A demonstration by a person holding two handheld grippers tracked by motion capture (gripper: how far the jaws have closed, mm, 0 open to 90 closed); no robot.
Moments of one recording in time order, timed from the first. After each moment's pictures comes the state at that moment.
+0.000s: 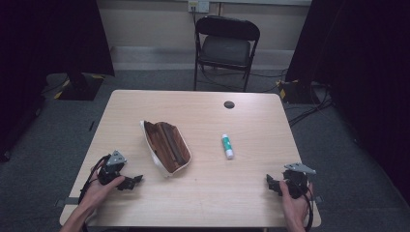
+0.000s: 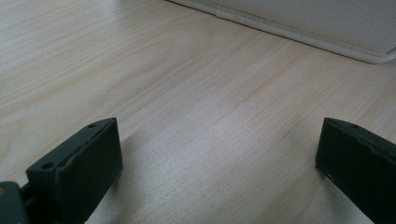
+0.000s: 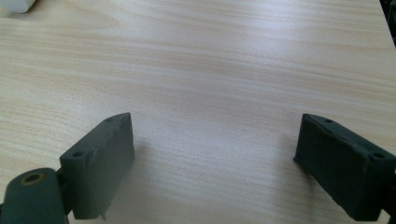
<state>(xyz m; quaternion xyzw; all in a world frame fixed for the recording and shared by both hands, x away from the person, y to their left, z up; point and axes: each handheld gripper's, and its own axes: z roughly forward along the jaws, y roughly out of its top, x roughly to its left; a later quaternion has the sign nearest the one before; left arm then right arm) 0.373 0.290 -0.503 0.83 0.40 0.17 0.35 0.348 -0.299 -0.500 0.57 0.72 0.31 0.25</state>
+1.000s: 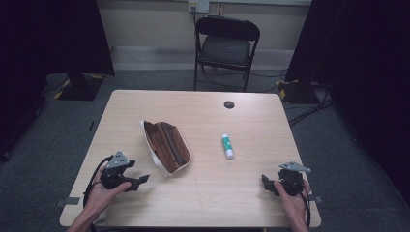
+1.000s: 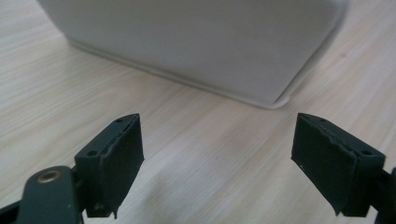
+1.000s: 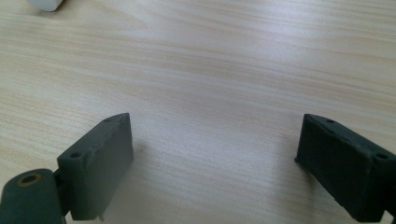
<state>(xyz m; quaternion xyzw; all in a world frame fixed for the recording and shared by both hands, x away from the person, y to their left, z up) 0.351 0.265 -0.471 0.82 0.37 0.15 0.41 0.351 -0.287 -0.500 0.55 0.74 0.32 0.24</state>
